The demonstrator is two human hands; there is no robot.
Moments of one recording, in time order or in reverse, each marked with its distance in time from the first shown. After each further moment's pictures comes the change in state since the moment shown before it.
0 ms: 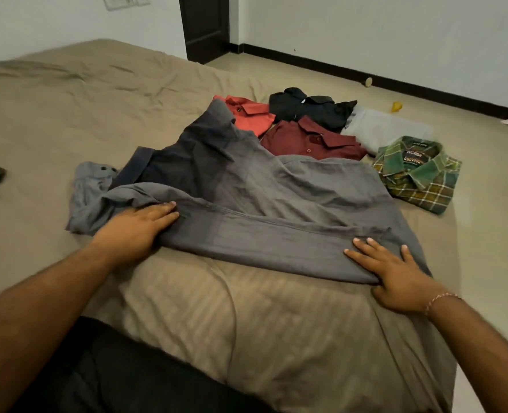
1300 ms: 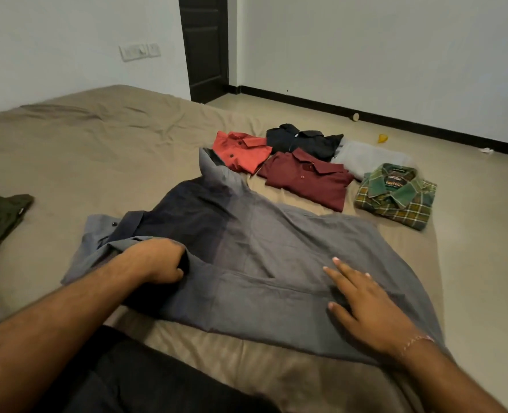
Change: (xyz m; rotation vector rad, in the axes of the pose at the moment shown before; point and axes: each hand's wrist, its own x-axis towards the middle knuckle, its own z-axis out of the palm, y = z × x) left_hand -0.033 0.068 -0.086 0.001 -0.392 -0.171; right_hand -0.060 -0.092 0.010 0.157 0.359 -0.060
